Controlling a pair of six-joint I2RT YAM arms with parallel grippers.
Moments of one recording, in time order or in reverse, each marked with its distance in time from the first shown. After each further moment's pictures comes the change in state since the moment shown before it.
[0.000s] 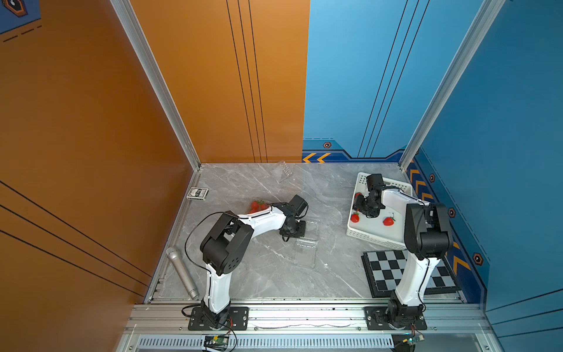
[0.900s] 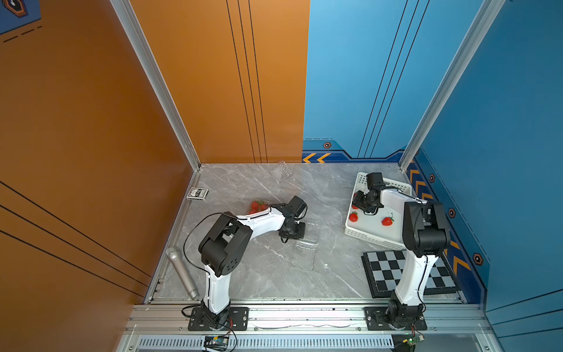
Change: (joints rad) left arm 0.002 -0.012 -0.014 -0.005 0.019 0.024; right arm -0.008 0.035 0.006 0.121 -0.024 0.080
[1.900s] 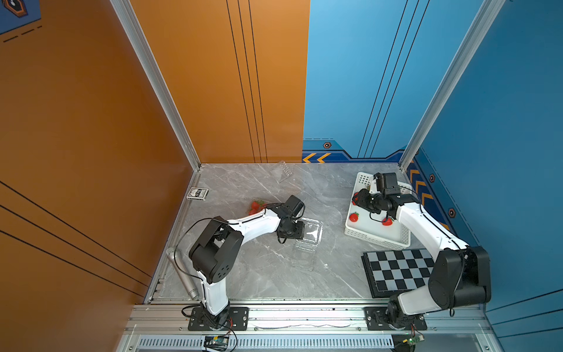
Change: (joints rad) left arm 0.007 -0.125 -0.062 0.015 -0.005 -0.039; right arm 0.128 -0.529 -0.211 -0.081 -0.056 0.000
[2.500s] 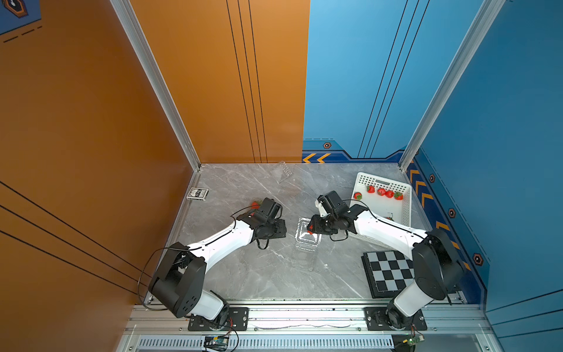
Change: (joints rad) left arm 0.111 -0.336 -0.274 0.066 -0.072 -0.087; right arm 0.479 0.197 0.000 0.008 -0.016 0.092
